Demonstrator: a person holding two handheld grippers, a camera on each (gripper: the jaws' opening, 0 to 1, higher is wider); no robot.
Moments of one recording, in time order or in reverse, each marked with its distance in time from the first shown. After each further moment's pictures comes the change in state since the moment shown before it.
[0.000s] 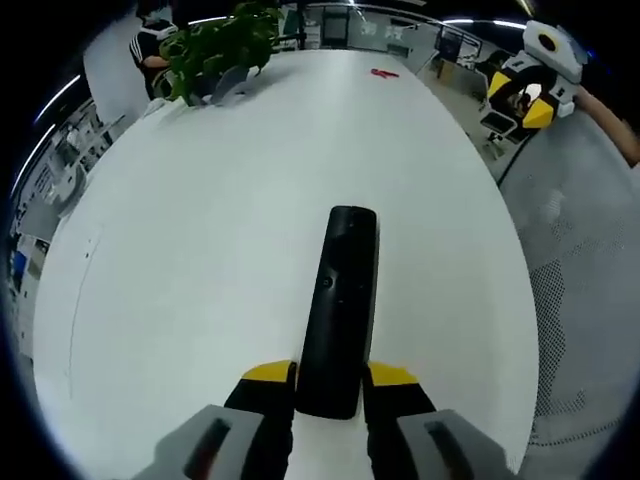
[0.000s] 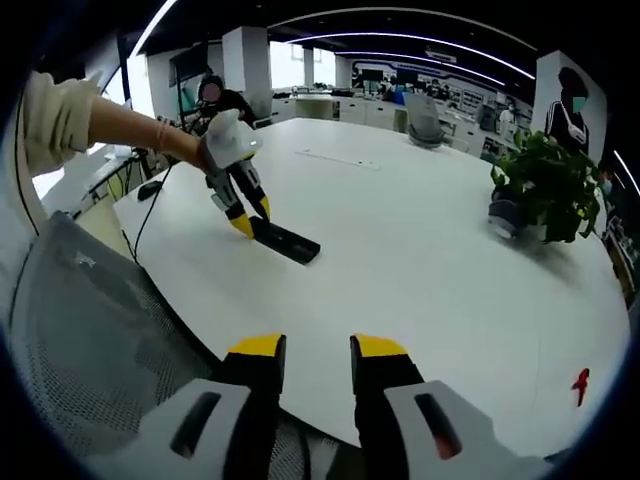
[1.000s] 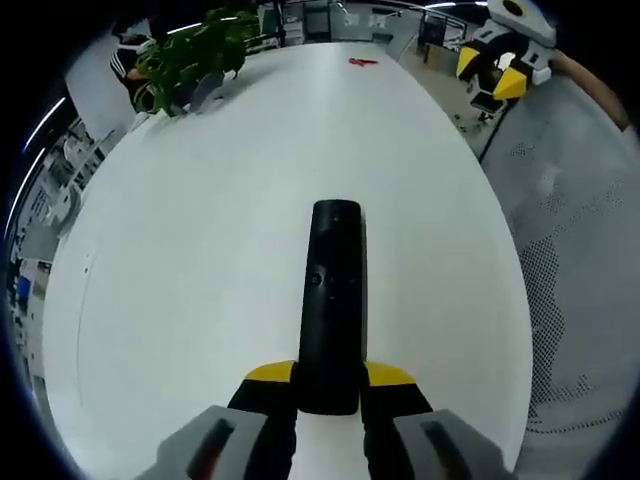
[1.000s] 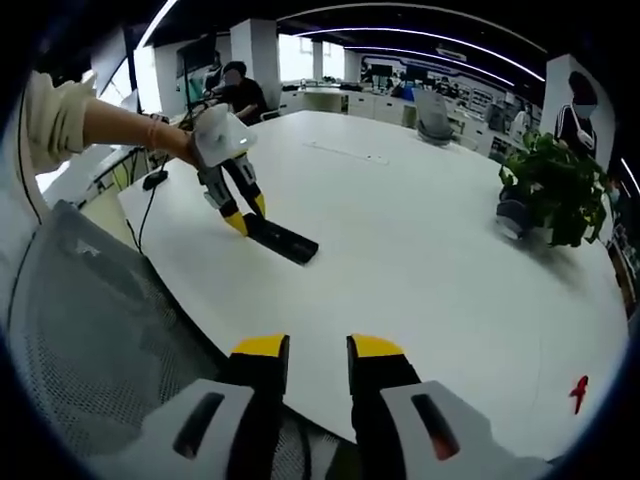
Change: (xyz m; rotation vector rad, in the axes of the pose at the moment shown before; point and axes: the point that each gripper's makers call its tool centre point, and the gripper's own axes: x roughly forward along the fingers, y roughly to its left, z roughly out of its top) left arm -0.003 -0.026 -0.008 0.071 0.034 0.015; right arm 0.003 0.004 -0.004 -0.031 0.032 0.026
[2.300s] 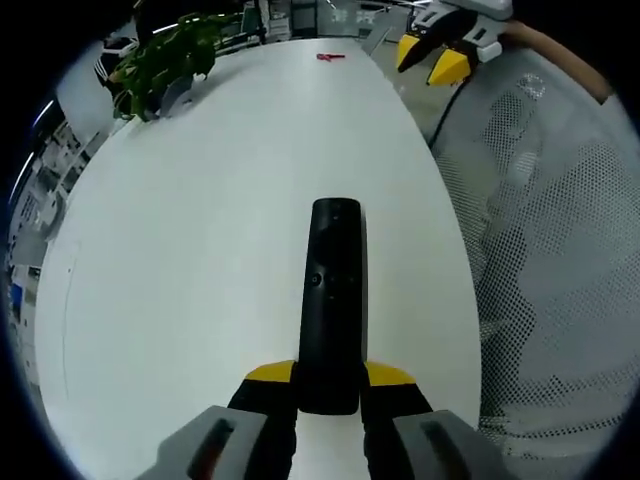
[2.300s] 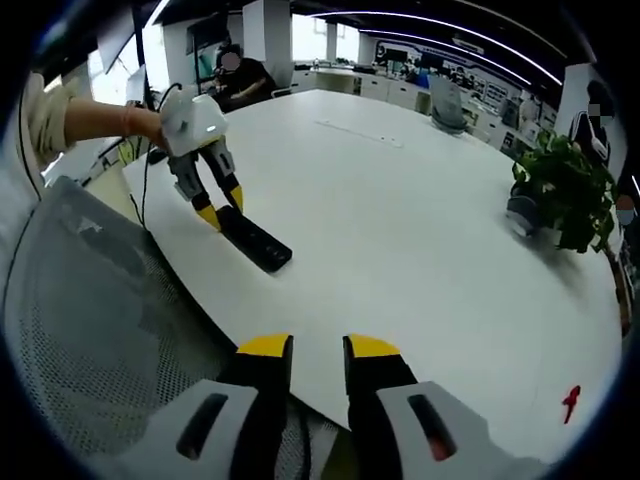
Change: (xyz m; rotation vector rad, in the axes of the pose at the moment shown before) left arm -0.006 -0.063 -0.008 0.023 0.018 -0.055; right arm 0.005 0.006 -0.015 -0.054 0.094 0.021
